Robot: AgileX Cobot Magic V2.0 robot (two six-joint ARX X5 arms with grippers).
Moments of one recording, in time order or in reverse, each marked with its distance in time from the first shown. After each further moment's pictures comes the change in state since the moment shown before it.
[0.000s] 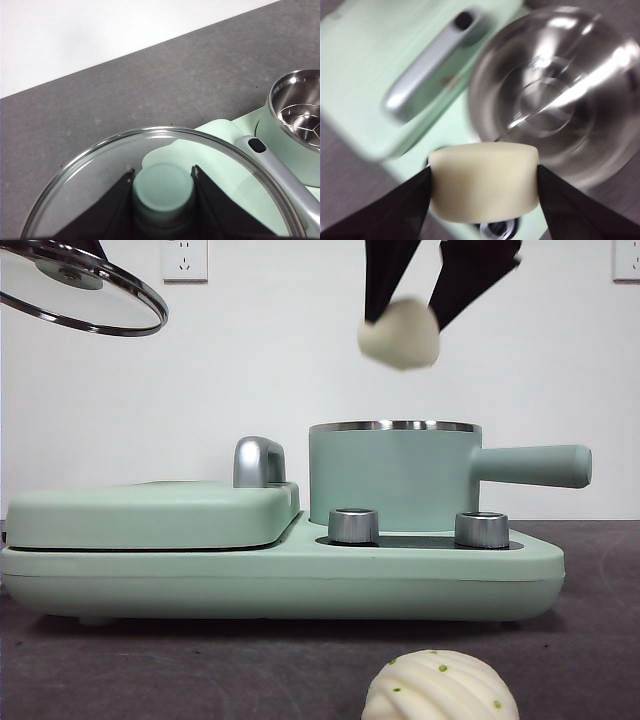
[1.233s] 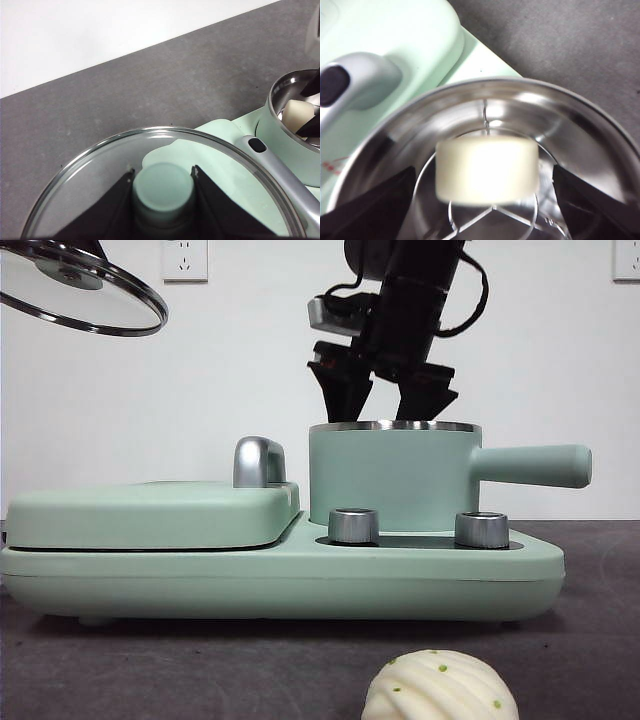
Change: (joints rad) left arm 0.000 0.000 0.000 0.000 0.000 0.000; right arm -0.085 0.367 0.181 0.110 0.016 -0.099
